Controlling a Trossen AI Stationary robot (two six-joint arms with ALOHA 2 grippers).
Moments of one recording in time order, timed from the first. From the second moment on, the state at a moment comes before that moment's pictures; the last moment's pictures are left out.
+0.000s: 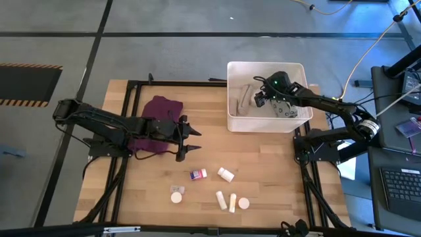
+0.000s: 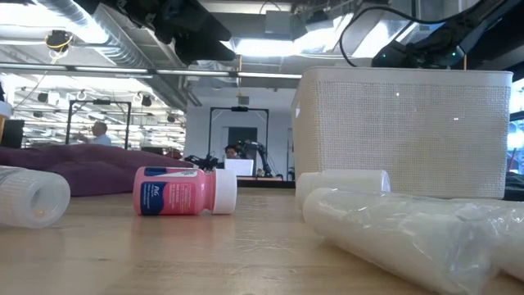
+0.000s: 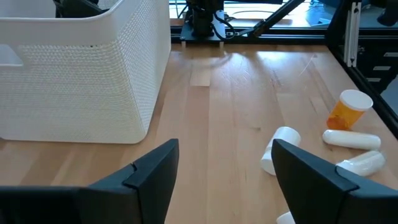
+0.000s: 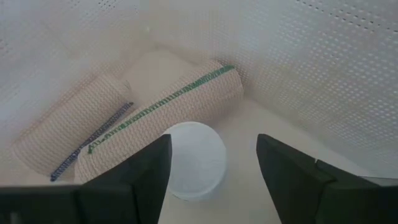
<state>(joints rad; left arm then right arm) -0.10 1.21 0.74 0.05 -0.14 -0.08 -0.83 1.26 0.68 -0.20 0.01 0.12</state>
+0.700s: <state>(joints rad) -0.10 1.21 0.74 0.05 -0.14 -0.08 -0.68 1.26 1.29 -0.67 0.01 0.02</state>
